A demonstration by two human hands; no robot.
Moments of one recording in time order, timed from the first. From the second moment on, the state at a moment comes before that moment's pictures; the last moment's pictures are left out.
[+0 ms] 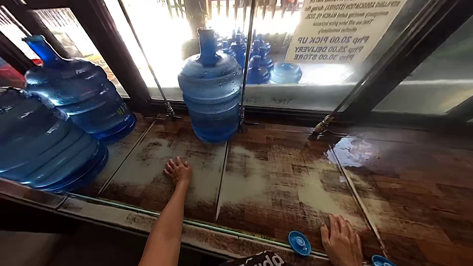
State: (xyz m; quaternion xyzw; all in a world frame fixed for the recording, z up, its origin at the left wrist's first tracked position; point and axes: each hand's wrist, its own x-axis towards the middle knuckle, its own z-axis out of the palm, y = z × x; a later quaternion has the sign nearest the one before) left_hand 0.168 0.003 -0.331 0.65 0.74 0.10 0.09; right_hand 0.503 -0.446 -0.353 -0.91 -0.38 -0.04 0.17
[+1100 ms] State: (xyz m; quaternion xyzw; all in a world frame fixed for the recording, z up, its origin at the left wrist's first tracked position) left_hand 0.172 -0.005 -0.330 0.61 0.78 0.06 0.07; right_hand 0.494 -0.438 -0.351 -0.92 -0.36 -0.01 0.17
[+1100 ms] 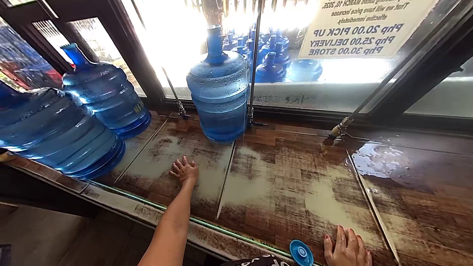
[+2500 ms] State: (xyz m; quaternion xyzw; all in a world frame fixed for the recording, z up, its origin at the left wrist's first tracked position) left_hand 0.171 -0.006 -0.331 0.61 0.78 0.06 0.06; right_hand 0.495 -0.437 -0.349 -0.92 -0.36 -0.01 0.15
